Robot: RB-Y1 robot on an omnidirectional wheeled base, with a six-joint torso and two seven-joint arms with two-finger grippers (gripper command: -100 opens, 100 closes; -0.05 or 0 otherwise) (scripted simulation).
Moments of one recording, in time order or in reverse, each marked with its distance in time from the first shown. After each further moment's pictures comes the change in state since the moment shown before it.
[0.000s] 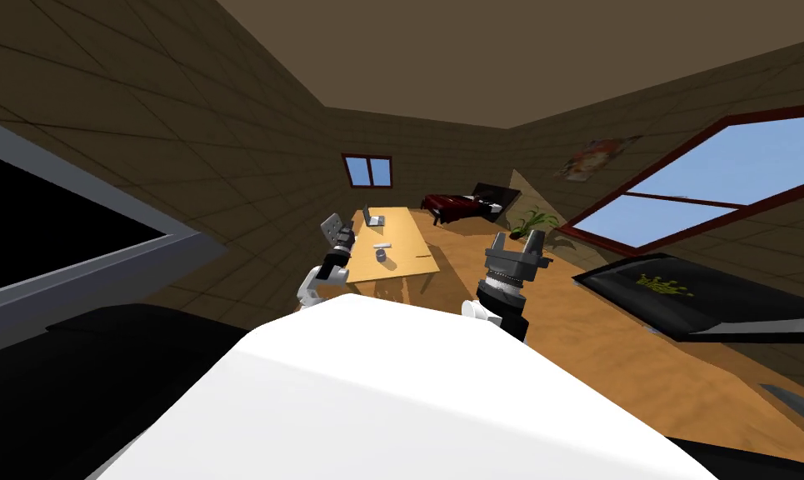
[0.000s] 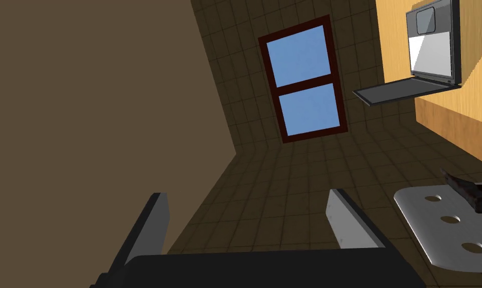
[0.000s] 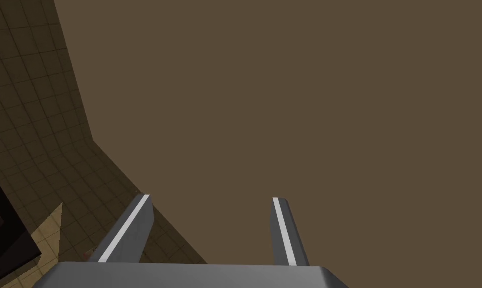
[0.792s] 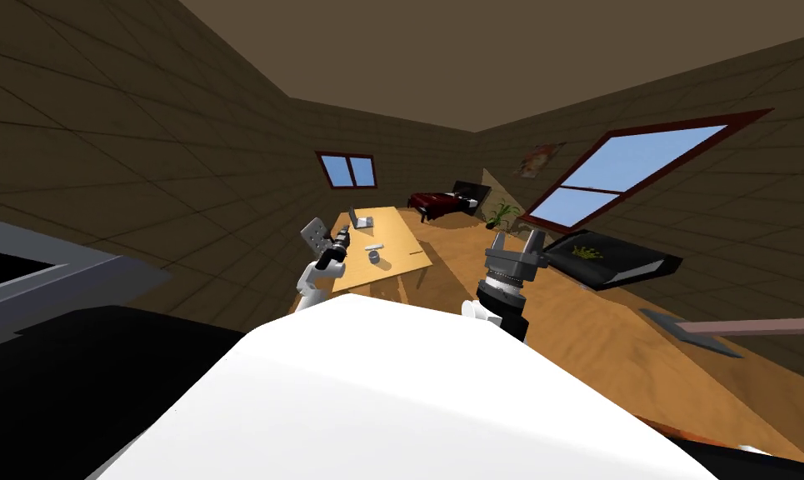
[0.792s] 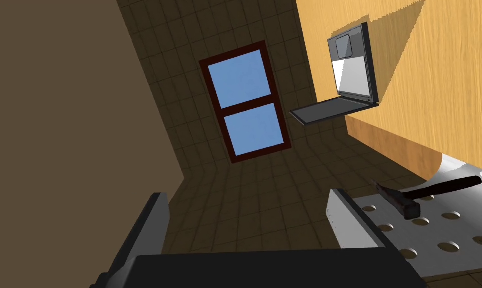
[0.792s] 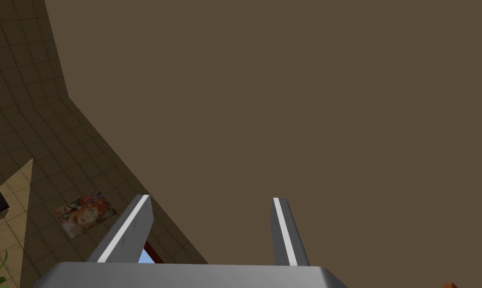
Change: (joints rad) left arm -0.098 0.027 0.098 0.122 0.046 0.237 -0.010; right arm 0.000 0.000 0.000 0.000 0.000 0.000 0.000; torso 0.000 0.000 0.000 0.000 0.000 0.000
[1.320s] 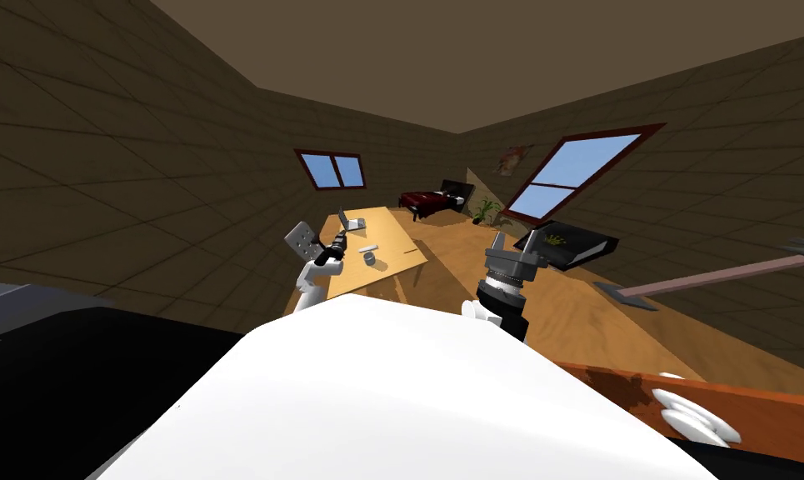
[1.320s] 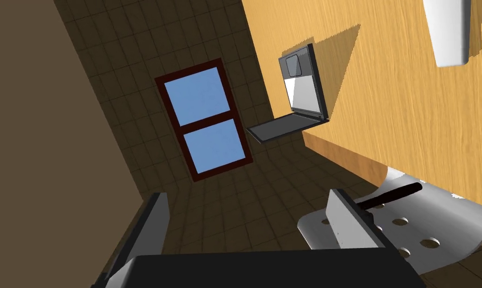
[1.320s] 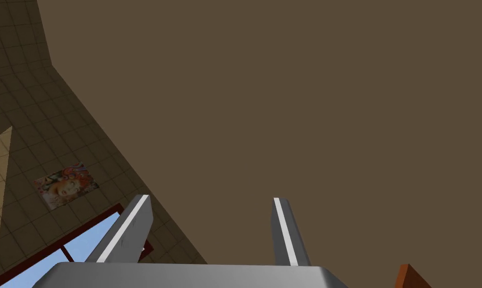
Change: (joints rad) left arm -0.044 0.004 0.059 0.074 0.025 0.156 -0.005; right arm 0.000 0.000 0.000 0.000 0.000 0.000 0.000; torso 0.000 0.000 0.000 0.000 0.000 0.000
